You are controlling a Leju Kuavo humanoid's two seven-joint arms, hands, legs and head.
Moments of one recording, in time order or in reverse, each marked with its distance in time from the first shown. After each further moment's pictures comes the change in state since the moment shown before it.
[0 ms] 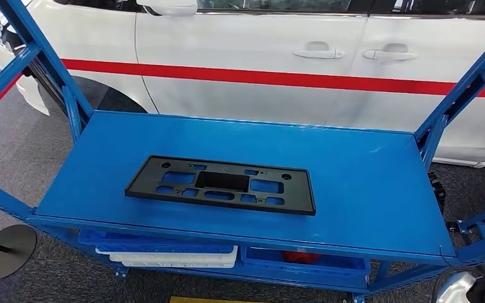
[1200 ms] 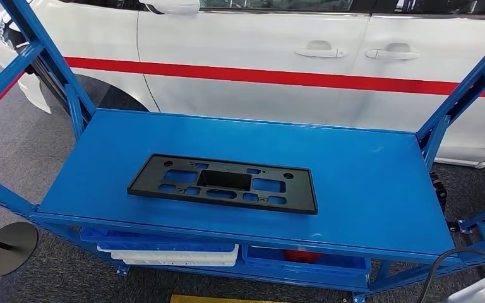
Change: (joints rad) left arm 0.012 0.015 -0.029 0.000 0.046 -0.017 0.001; right arm -0.122 0.145 -0.111 -0.497 0.733 -0.878 -0.427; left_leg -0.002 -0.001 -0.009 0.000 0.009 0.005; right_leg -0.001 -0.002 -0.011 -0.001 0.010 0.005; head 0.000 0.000
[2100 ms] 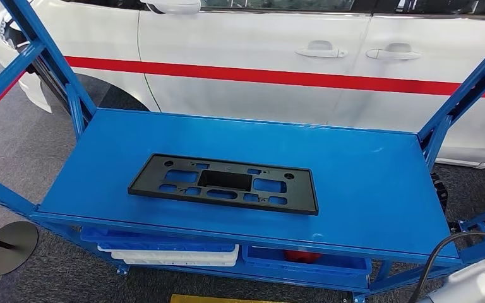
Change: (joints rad) left arm -0.008 0.007 -0.038 0.000 0.013 -0.037 0.007; right arm -0.071 0.020 0.164 -0.184 -0.101 0.295 0.002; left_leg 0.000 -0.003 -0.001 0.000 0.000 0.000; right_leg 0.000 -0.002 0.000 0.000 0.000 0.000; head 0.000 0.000
